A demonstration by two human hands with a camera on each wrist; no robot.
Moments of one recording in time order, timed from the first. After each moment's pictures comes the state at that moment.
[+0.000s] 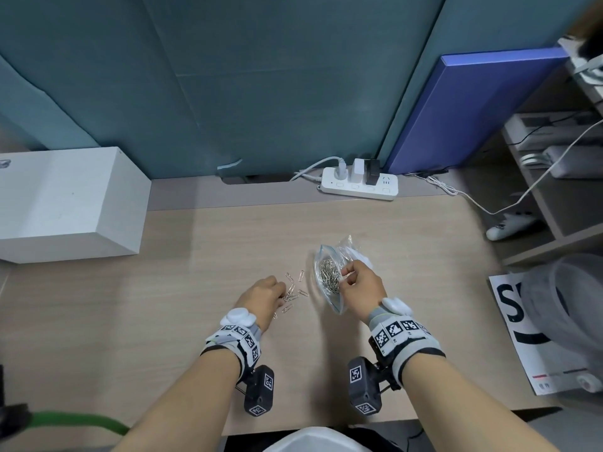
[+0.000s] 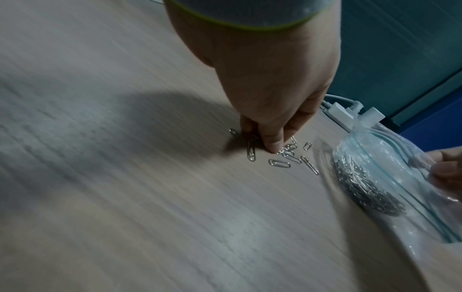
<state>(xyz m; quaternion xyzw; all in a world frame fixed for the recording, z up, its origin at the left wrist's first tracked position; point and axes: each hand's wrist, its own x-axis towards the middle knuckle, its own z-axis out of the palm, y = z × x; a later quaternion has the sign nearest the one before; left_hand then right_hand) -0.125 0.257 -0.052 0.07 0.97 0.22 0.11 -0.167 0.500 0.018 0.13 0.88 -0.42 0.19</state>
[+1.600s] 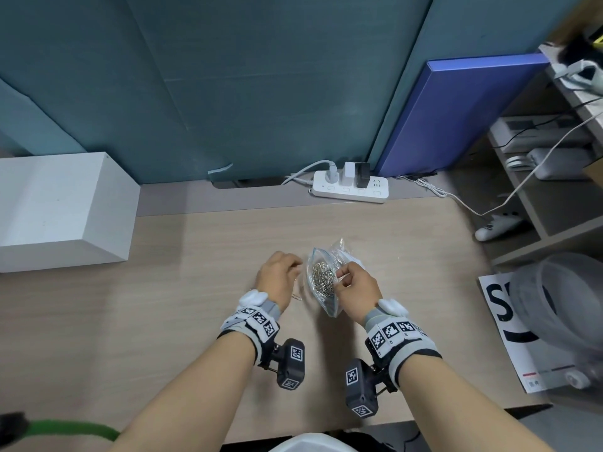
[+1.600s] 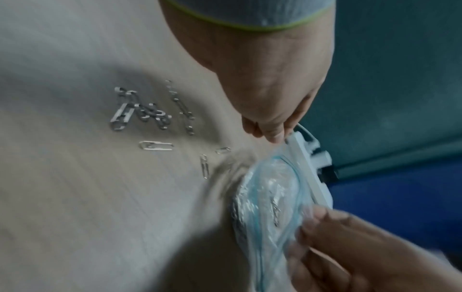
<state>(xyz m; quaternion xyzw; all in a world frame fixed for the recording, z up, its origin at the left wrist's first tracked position) -0.175 0.308 -0.019 -0.03 0.92 0.39 0.03 -0.169 0.504 0.019 0.13 0.88 -0.42 0.19</state>
